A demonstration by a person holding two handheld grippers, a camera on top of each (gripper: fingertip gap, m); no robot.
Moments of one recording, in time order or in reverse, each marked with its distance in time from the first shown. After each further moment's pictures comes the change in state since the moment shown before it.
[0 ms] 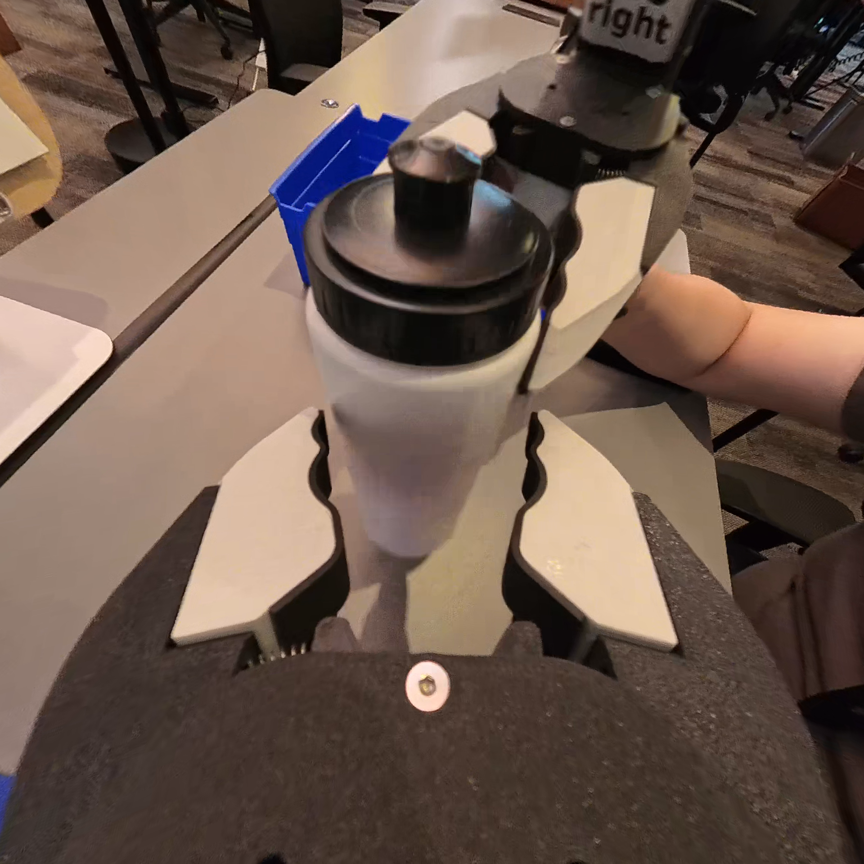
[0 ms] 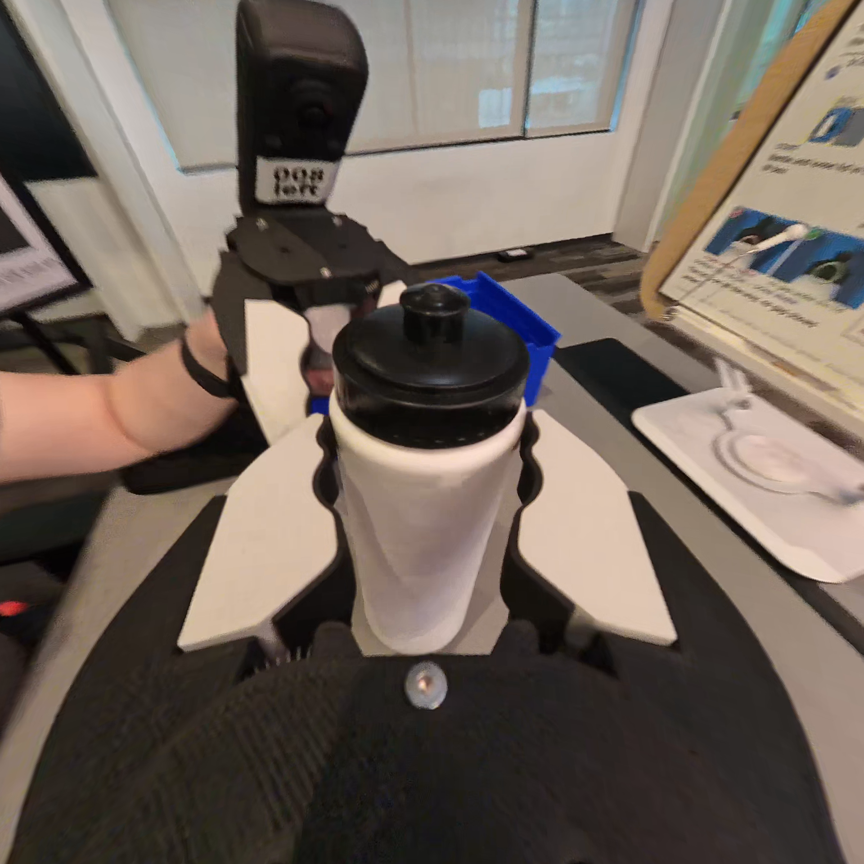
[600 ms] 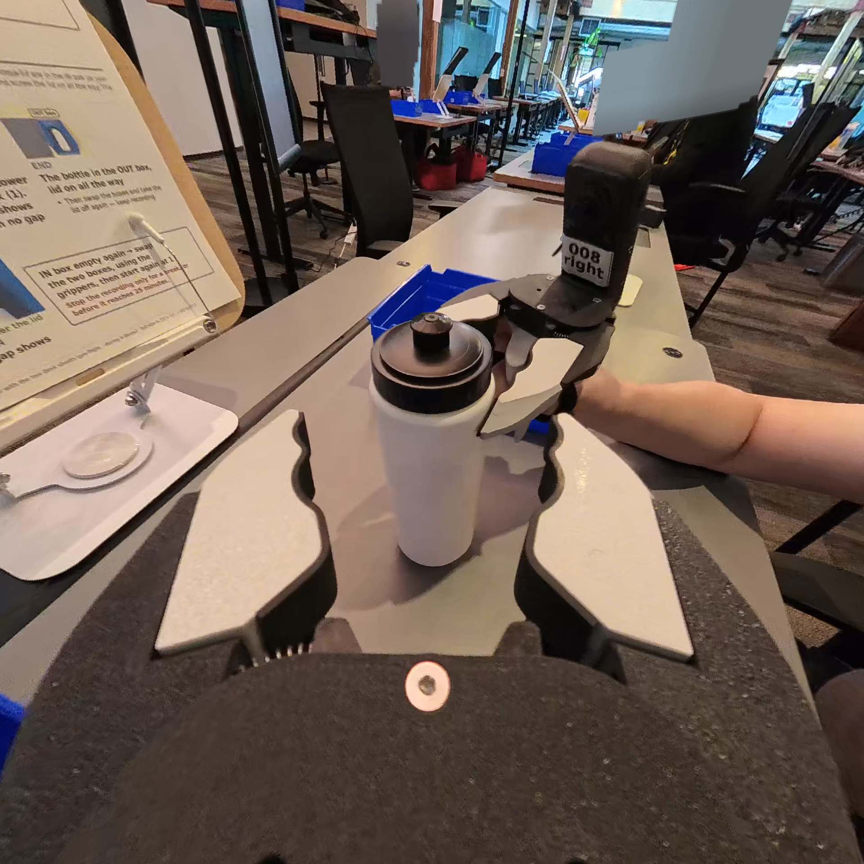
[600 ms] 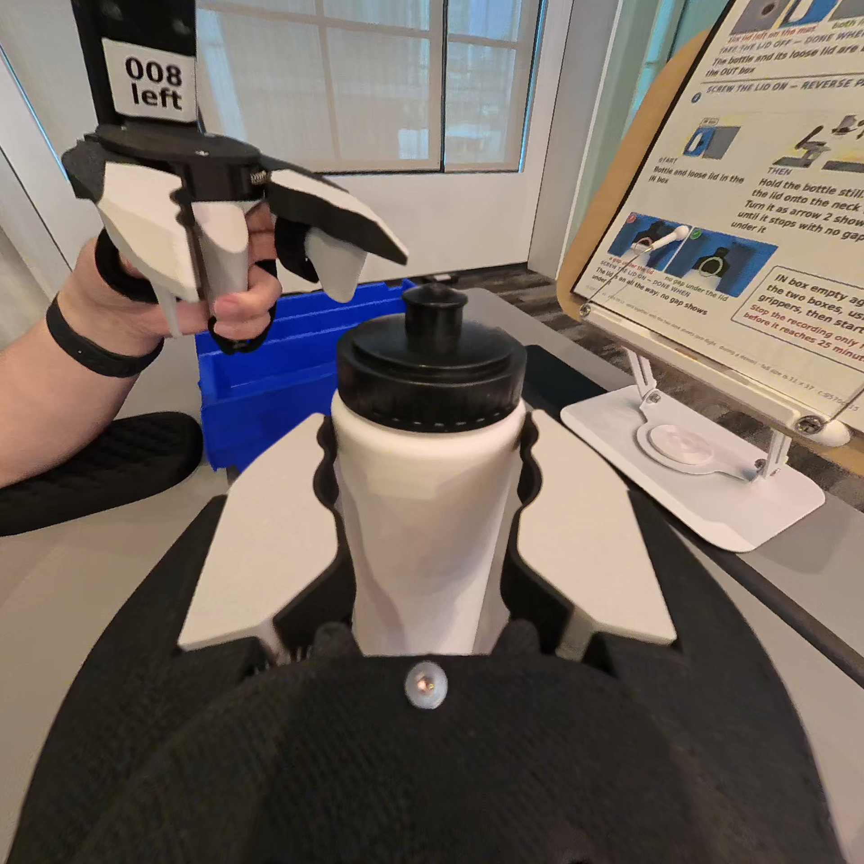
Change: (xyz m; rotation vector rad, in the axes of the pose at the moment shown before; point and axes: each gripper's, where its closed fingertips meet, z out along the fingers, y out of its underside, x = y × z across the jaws) left arm -0.028 -0.033 -0.057 0.294 -0.109 0.036; right arm 0.032 0.018 0.009 0.074 0.157 -0.029
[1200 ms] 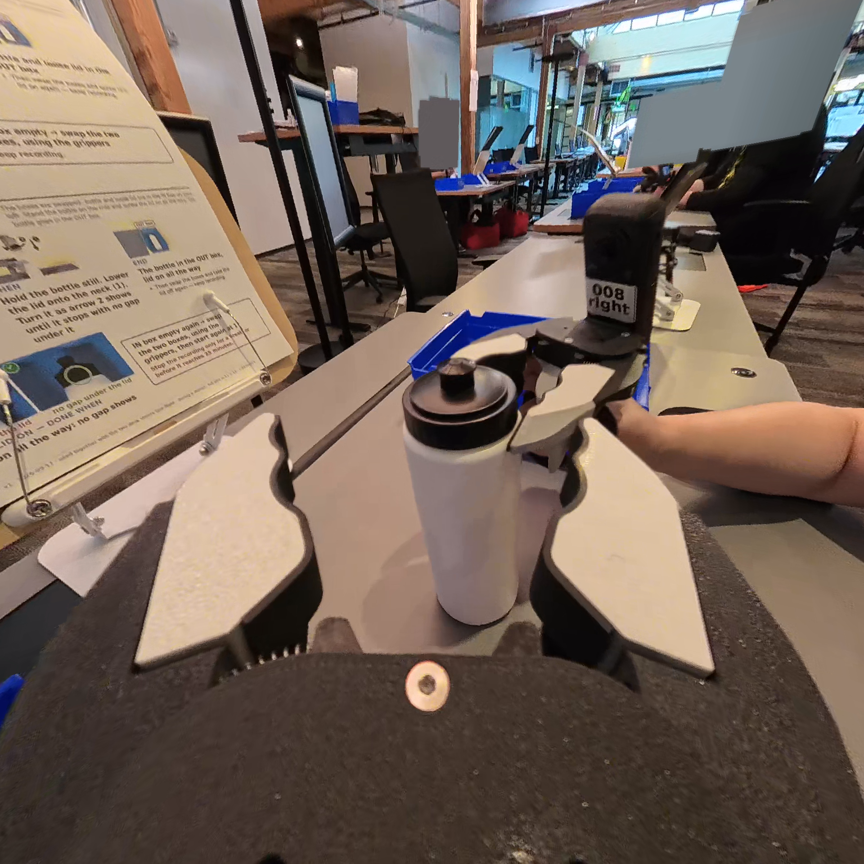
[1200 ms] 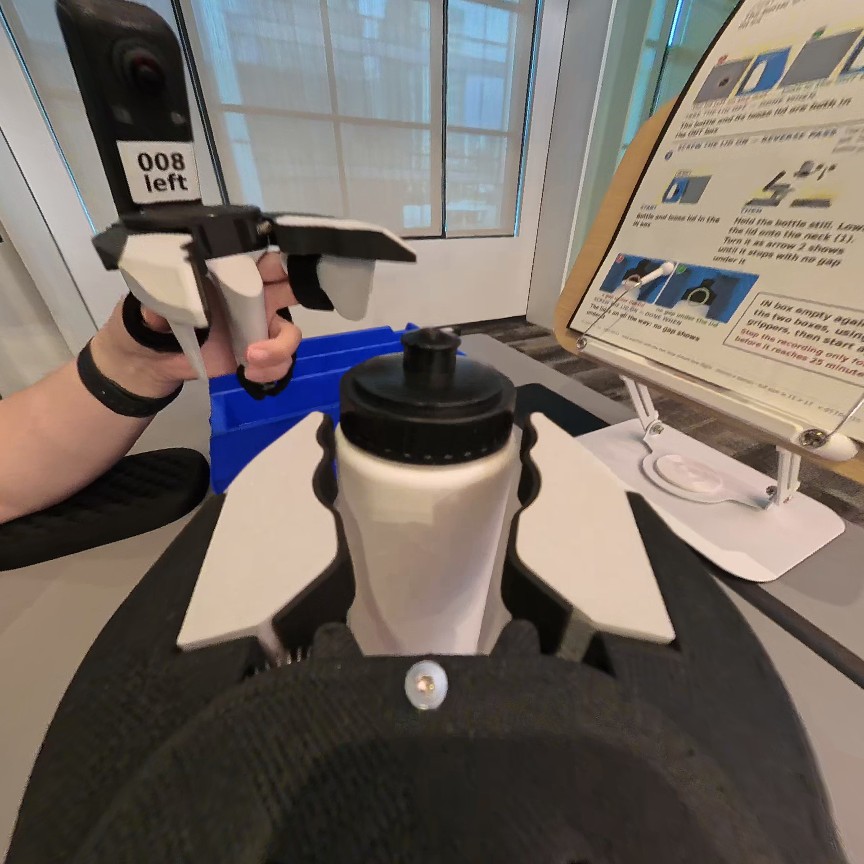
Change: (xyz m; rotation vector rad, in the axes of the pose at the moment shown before) left arm -0.003 -0.007 0.002 0.129 -0.108 0.129; right arm -0.001 -0.006 -0.005 0.133 -0.003 0.012
